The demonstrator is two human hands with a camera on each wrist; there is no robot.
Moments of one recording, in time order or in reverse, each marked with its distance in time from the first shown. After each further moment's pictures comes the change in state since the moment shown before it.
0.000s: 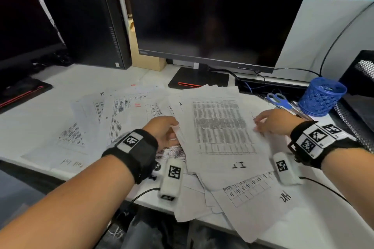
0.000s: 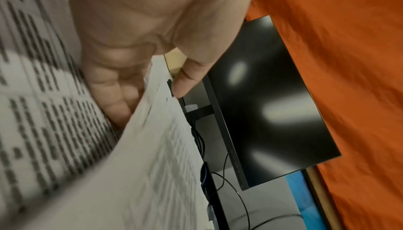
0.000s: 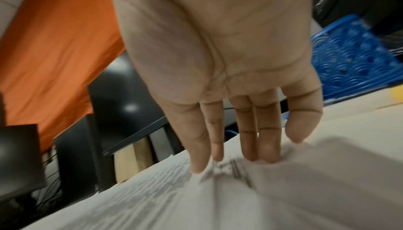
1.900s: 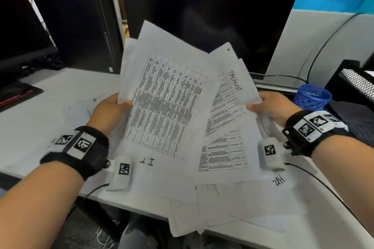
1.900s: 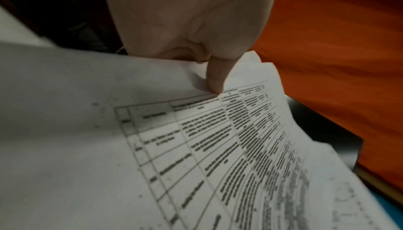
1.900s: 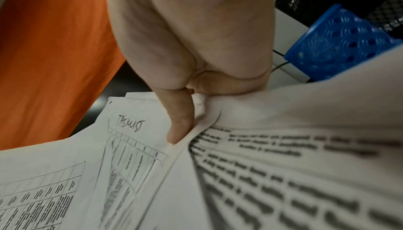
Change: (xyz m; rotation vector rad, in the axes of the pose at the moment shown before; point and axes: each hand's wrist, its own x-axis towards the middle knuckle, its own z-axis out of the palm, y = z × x) left_hand -0.018 0.039 -0.075 0.274 0.274 0.495; right_hand 0.008 -0.002 -0.030 0.823 0.160 -0.174
